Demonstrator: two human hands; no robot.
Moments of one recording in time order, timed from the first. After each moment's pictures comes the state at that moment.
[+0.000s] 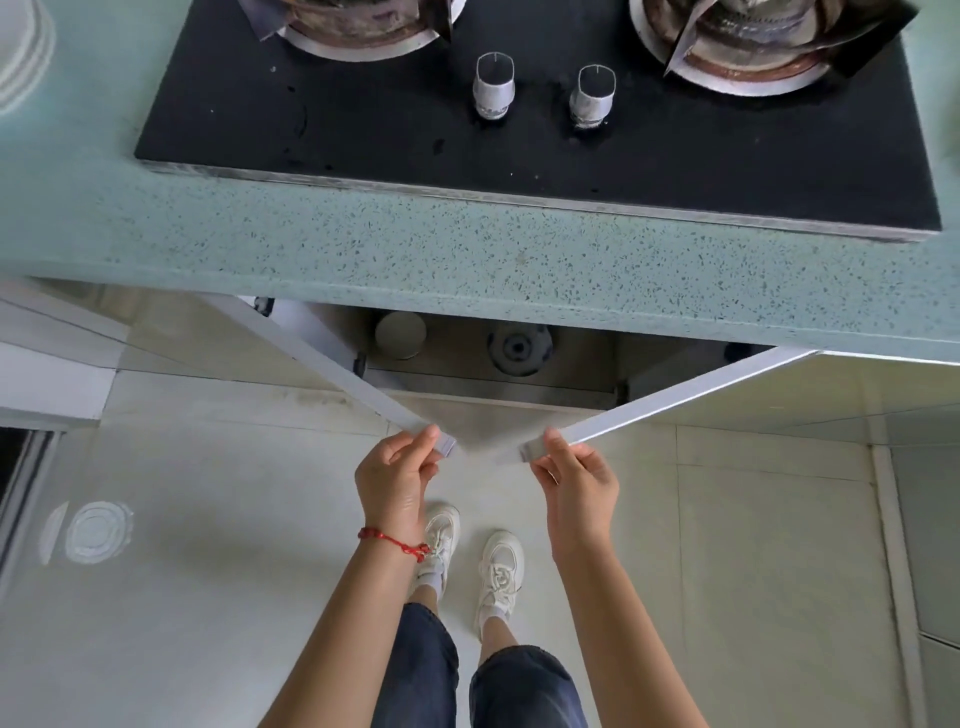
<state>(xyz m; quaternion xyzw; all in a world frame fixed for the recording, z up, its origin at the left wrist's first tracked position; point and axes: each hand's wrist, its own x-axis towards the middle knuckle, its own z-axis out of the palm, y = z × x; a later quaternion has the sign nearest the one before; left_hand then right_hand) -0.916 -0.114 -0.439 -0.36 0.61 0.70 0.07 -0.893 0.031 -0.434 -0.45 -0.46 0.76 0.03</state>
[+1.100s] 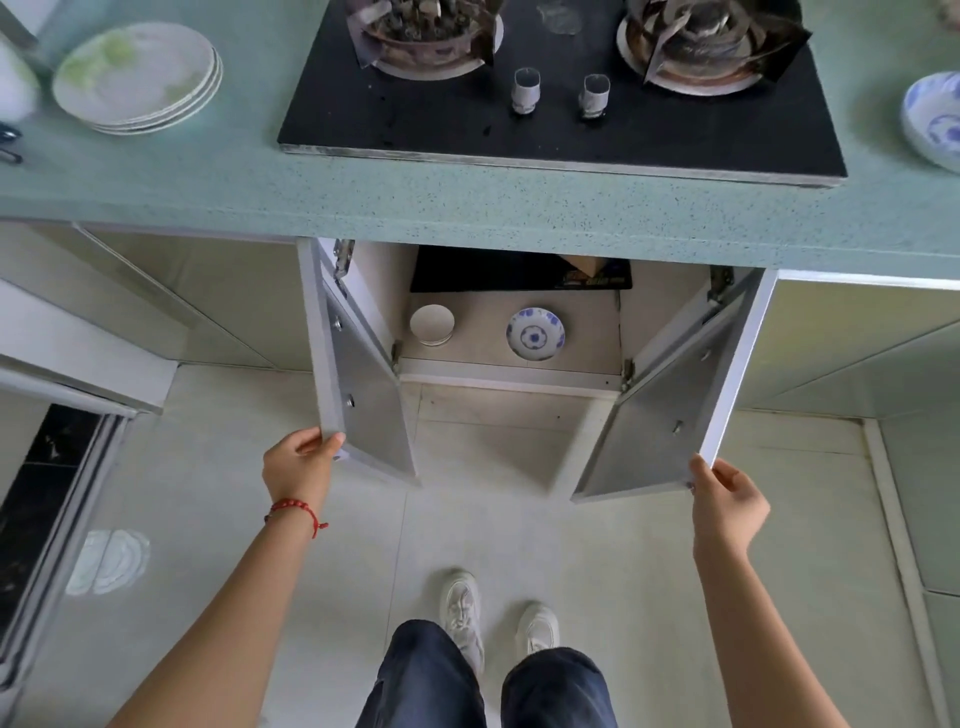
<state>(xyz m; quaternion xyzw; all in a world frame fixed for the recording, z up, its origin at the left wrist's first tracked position) -0.797 -0.288 -0.414 -0.33 0.80 0.50 -0.01 -0.720 0.105 -0.421 -0.54 -0.66 0.51 0.14</state>
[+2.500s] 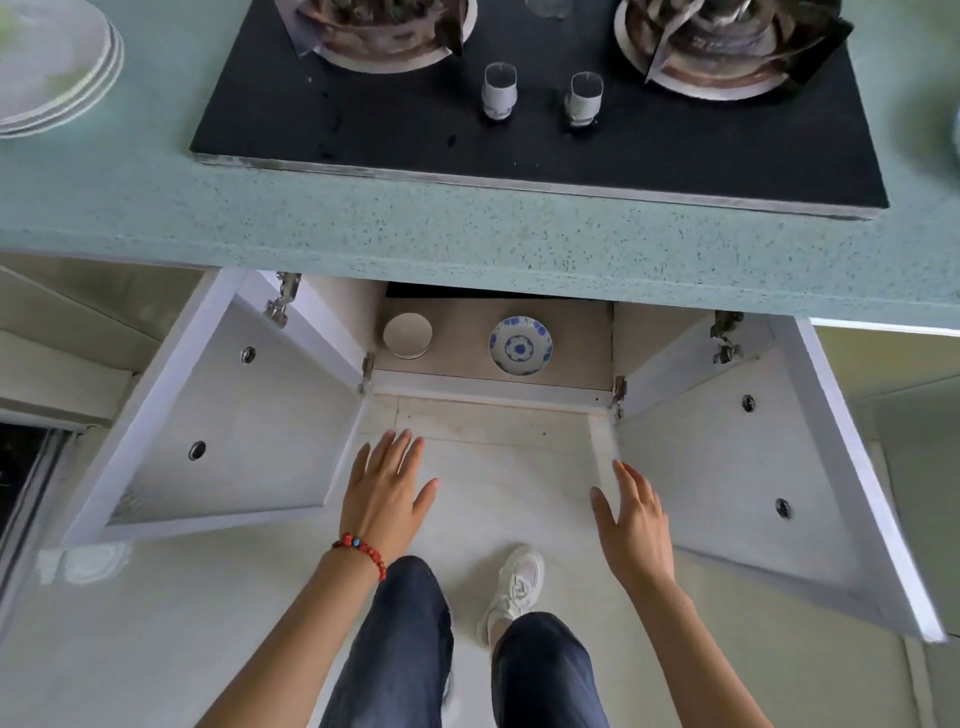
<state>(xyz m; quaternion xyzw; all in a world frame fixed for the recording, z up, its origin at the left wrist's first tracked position) -0.850 -0.172 -0.458 0.13 0.98 0.10 0.10 -0.788 0.092 -0.463 -0.22 -0.92 0.29 -0.13</state>
